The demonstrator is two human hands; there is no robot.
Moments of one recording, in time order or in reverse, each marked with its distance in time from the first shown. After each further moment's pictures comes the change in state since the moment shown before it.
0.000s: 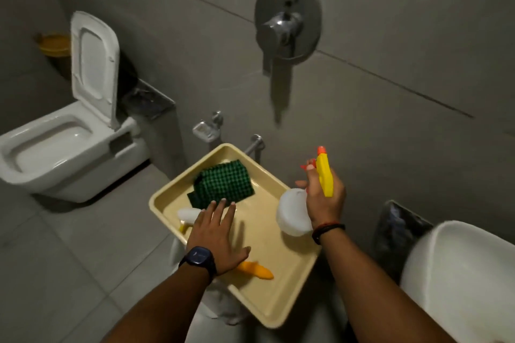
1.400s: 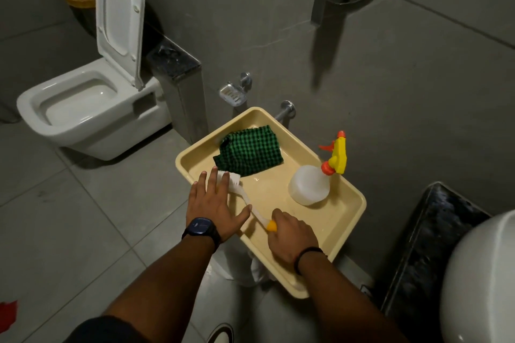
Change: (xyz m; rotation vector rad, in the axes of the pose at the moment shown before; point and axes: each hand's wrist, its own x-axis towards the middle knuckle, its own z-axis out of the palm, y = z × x) left_hand -0.013 -0.050 0.026 -0.017 0.081 -0.218; right_hand -0.104 0.128 0.035 -1.028 -0.893 -0.237
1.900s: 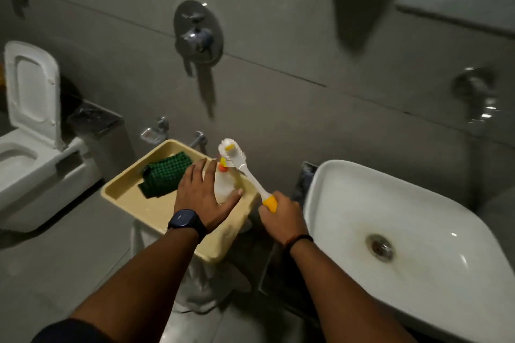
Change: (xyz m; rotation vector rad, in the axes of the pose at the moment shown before) left_hand -0.110 0.184 -0.122 -0.206 0.235 0.362; right_hand -0.199 0.055 -0.150 0.513 0.492 0.359
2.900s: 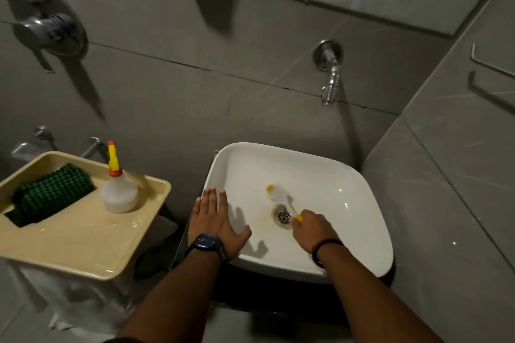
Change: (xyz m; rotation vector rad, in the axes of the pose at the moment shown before) left_hand -0.056 0.194 0.126 0.179 -0.336 0.183; right_hand -0.067 0.173 -0.179 -0.424 0.022 0.469
